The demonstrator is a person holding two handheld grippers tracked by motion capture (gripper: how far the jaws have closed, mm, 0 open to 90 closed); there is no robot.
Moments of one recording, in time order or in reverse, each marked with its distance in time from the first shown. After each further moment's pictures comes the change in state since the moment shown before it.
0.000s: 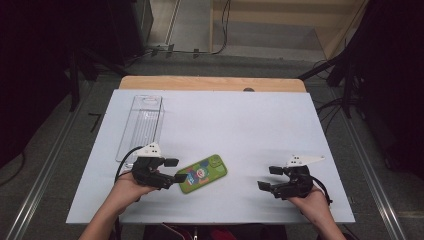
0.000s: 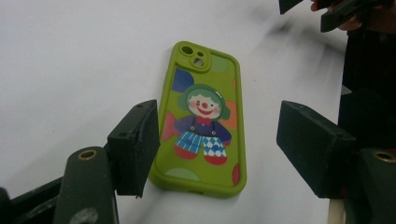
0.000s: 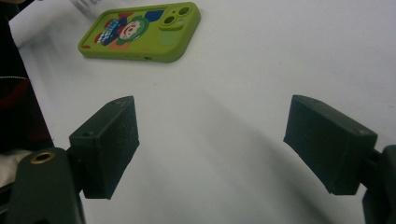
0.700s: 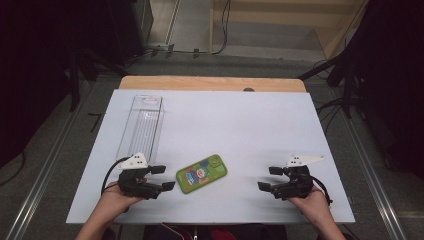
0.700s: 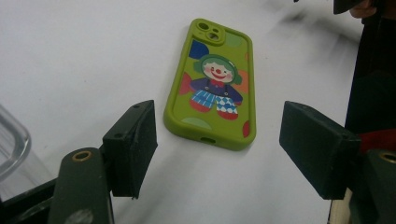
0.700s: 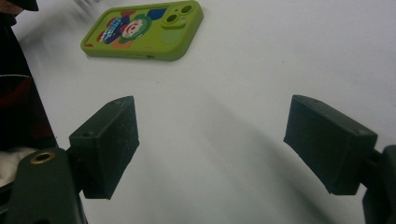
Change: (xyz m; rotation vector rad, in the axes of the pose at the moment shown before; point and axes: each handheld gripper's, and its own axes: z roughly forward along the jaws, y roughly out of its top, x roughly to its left) left arm -0.003 -0.034 -0.022 -0.037 0.064 -0.016; right arm 0.000 0.000 0.000 0.006 0.009 -0.002
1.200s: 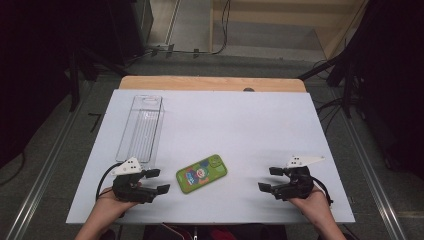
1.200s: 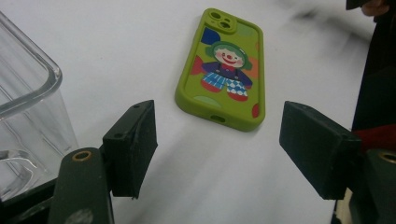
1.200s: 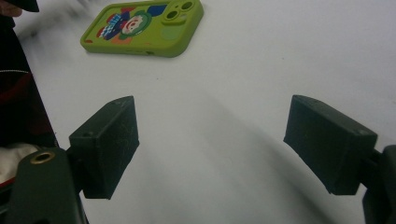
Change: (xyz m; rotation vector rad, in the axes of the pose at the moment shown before) left arm 0.001 -0.016 -0.008 -0.017 0.028 -0.033; right arm 0.000 -0.001 -0.001 0.009 -0.002 -0.006
